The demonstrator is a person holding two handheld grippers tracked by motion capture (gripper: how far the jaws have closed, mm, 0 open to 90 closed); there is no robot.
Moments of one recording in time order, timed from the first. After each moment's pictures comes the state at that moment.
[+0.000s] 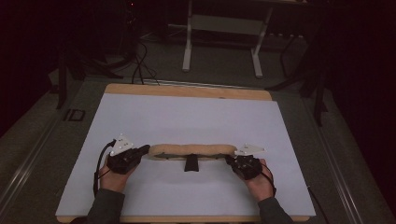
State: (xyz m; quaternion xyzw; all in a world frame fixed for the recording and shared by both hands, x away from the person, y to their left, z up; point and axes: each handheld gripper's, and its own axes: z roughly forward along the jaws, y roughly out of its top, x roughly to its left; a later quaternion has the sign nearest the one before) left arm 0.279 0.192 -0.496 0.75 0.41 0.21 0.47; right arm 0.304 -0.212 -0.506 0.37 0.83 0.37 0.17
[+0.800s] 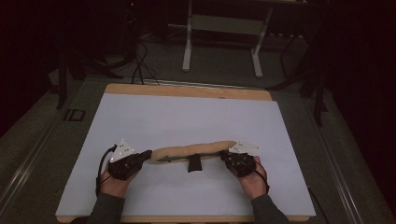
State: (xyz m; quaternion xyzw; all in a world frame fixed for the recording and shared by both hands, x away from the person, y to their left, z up) left arm 0.263 0.186 -0.498 0.76 0.40 0.20 0.48; right arm 0.307 -0.193 -0.499 0.37 0.82 0.39 0.19
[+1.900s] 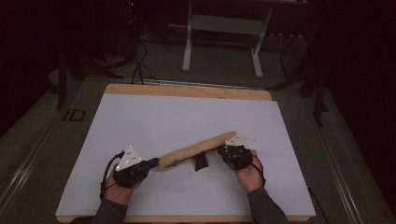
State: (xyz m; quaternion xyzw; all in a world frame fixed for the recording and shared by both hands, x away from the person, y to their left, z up) left arm 0.247 0.167 -0.497 0.78 0.35 0.18 0.48; right arm 0.321 -0.180 -0.487 0.37 0.82 0.40 0.19
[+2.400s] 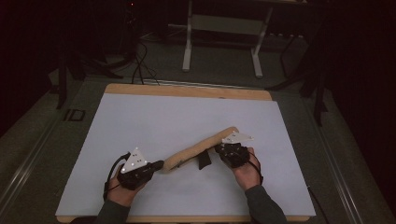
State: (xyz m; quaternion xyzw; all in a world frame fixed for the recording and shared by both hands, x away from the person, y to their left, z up) left arm 0.245 0.154 -0.494 0.80 0.32 0.17 0.48; right arm 0.327 -0.171 -0.484 0.36 0.83 0.38 0.19
